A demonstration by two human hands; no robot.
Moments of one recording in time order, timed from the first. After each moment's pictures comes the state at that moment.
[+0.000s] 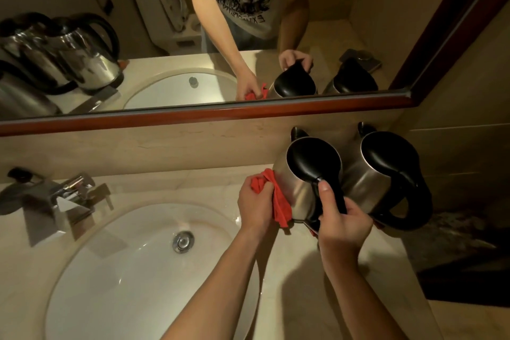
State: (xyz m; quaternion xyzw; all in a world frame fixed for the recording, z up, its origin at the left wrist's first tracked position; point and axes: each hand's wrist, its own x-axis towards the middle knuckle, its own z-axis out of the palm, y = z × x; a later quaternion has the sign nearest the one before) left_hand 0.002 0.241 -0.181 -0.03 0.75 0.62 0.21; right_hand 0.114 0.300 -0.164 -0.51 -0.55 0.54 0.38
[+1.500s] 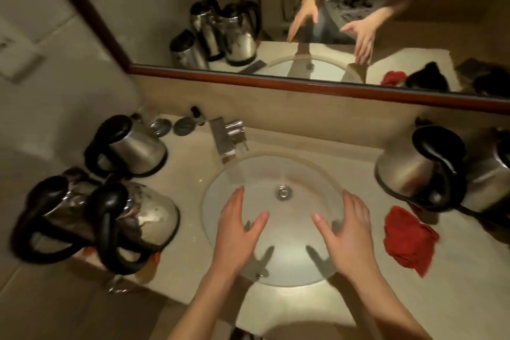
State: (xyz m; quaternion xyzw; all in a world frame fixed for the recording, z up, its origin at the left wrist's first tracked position) left_hand 0.061 -0.096 -0.107 0.04 0.90 0.41 0.11; right_hand 0.135 0.112 -0.137 -0.27 -0.87 0.41 0.04
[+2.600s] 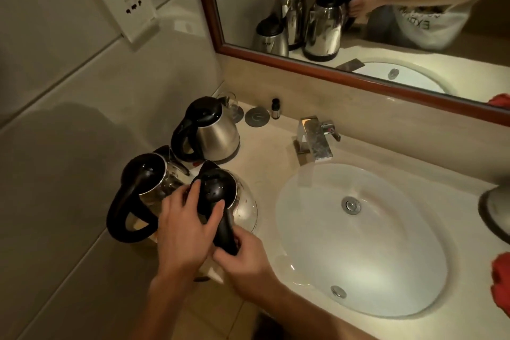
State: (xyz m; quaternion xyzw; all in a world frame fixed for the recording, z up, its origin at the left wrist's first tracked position) left_hand -0.004 -0.344 -0.066 -0.07 0.98 0.21 0.00; right_hand 0.042 -0.227 -0.118 -0.06 -0.68 0.71 -0.18
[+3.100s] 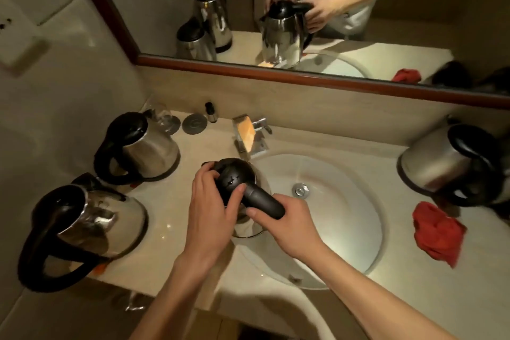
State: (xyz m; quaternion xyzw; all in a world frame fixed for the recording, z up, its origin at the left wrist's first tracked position) left_hand -0.022 -0.207 -0.071 0.10 0.92 0.39 -0.01; right_hand 0.038 -0.055 -0.100 -0.16 -0.77 0.62 -0.02
